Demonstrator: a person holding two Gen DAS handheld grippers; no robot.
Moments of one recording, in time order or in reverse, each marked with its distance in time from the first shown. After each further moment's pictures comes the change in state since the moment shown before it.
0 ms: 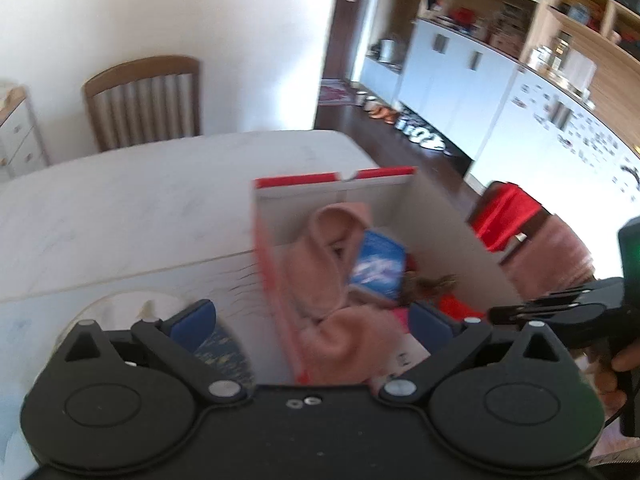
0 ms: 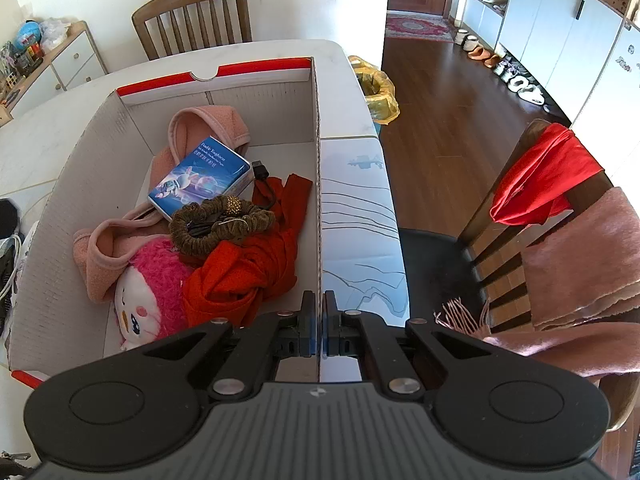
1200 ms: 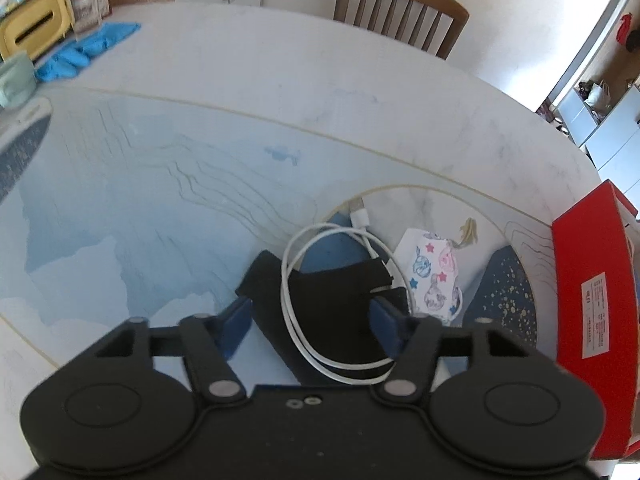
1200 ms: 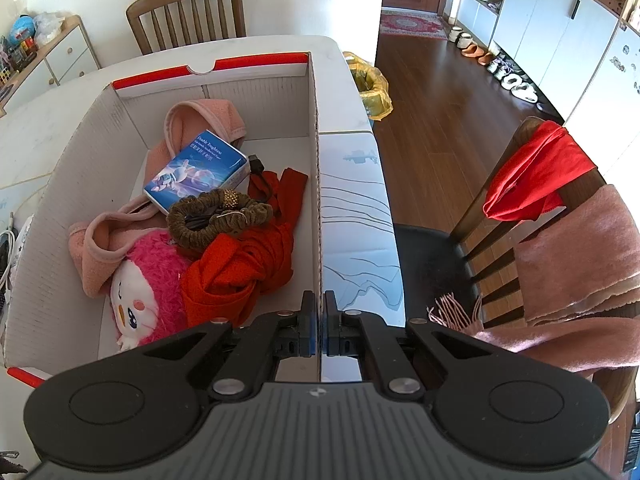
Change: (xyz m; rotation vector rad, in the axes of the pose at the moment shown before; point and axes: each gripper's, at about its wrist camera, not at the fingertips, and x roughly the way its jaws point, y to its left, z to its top) left arm -0.007 0.223 -0.090 -0.525 0.181 0.322; right arm -0.002 0.002 -0.003 0.001 0.011 -0.022
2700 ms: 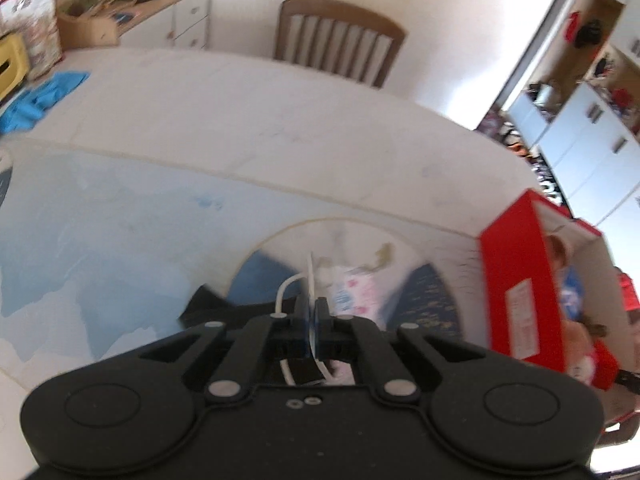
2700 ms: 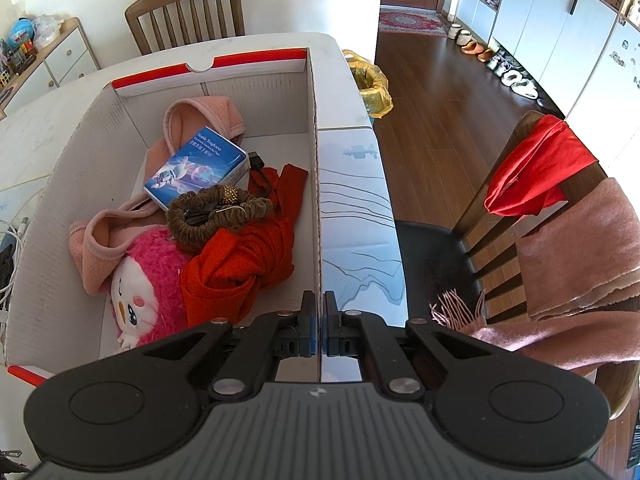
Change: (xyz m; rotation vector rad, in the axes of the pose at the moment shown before) left arm -0.047 -0.048 0.010 0.103 -0.100 -0.119; right arm 0.001 0.002 -0.002 0.003 0.008 0.000
